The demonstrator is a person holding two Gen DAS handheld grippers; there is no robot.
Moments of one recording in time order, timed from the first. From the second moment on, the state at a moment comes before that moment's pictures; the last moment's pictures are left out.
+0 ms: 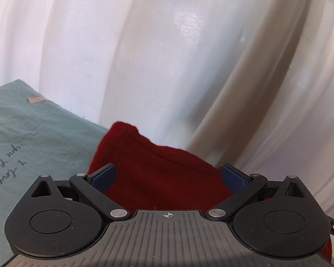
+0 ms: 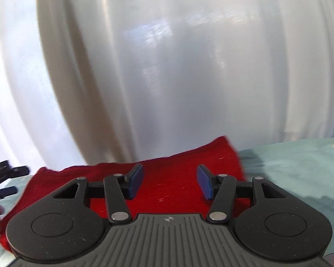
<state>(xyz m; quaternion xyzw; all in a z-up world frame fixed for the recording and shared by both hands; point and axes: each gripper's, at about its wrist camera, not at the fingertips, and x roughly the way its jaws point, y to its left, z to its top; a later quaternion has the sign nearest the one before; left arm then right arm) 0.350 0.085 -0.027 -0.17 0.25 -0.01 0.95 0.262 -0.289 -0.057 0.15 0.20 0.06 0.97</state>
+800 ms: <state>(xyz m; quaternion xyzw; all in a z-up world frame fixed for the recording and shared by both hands) 0.312 0.191 -0.068 -0.37 0.37 -0.07 0.85 0.202 -0.263 -0.088 0.06 0.25 0.06 0.96</state>
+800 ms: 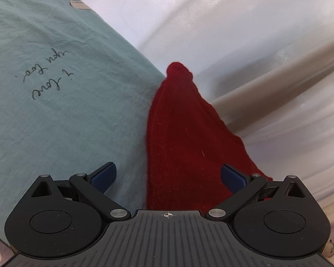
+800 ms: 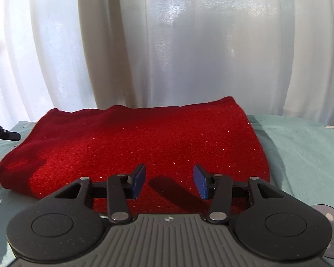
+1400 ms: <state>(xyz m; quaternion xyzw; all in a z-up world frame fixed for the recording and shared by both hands) 0.334 0.187 -0.083 -0.47 0.39 -0.12 0.78 0.212 -0.182 -0.063 0.00 0.22 0.15 0.96</state>
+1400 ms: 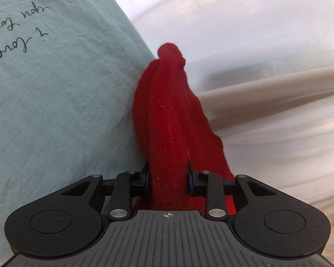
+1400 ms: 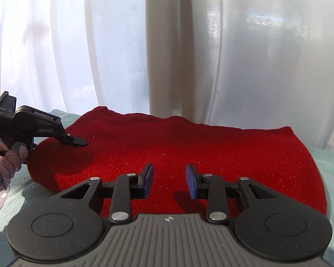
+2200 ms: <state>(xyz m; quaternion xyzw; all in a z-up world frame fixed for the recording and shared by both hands) 0.344 0.051 0.026 -0.35 0.33 -0.22 0.85 0.218 -0.204 -0.063 0.06 0.23 0.10 0.97</state>
